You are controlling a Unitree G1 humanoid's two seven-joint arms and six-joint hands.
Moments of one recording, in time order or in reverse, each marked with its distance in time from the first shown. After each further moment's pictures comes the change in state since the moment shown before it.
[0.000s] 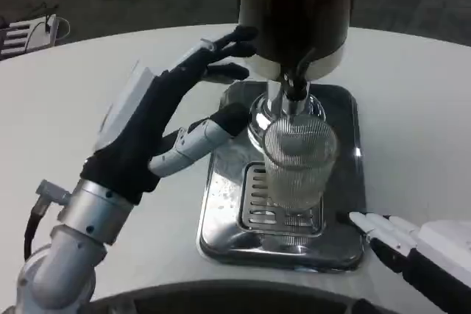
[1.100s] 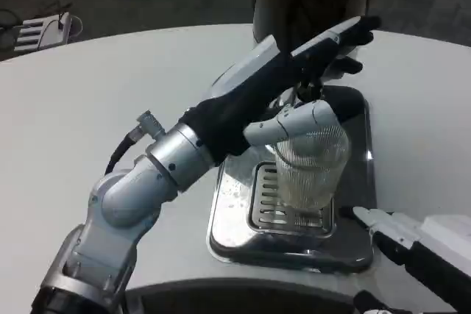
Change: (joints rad) left arm -0.320 -0.079 -0.124 0.221 -0.012 0.064 -0.319; right arm -0.021 -0.063 0.030 0.000 0.021 0.103 -0.027
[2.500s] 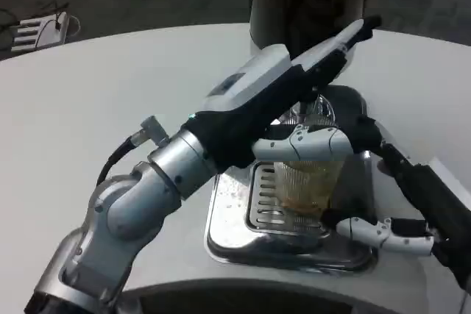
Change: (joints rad) left arm 0.027 0.034 -0.034 -0.059 0.166 -0.038 0.103; right arm -0.299 0.143 0.122 0.789 0.451 -0.253 -0.652
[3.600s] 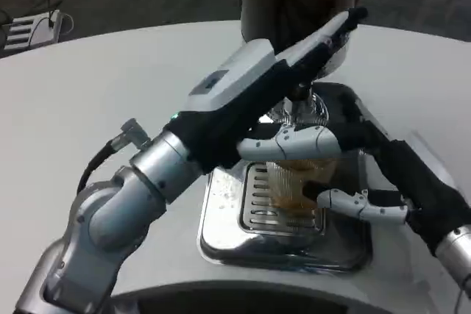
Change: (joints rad) left arm 0.073 0.020 0.046 -0.128 0.017 0.041 0.033; right arm -0.168 -0.001 0.060 0.192 0.028 -0.029 -0.052
